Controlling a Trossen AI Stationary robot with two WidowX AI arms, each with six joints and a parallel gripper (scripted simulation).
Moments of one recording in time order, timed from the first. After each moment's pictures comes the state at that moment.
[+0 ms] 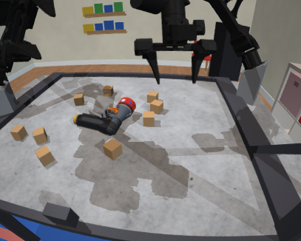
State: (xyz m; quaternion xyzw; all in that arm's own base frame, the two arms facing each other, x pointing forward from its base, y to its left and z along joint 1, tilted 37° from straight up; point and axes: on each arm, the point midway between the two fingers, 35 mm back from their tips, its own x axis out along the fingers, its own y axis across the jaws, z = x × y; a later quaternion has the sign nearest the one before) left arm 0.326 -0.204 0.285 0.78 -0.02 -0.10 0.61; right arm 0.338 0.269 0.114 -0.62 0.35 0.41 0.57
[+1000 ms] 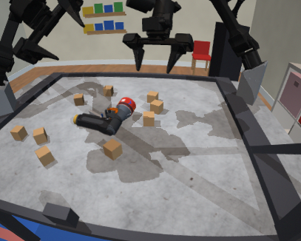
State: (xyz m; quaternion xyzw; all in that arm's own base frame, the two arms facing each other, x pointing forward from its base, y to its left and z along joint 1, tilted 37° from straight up) left arm 0.340 -0.152 0.294 0.63 0.00 -0.08 0.77; right arm 0.370 0.212 0.164 -0.48 0.33 0.31 0.75
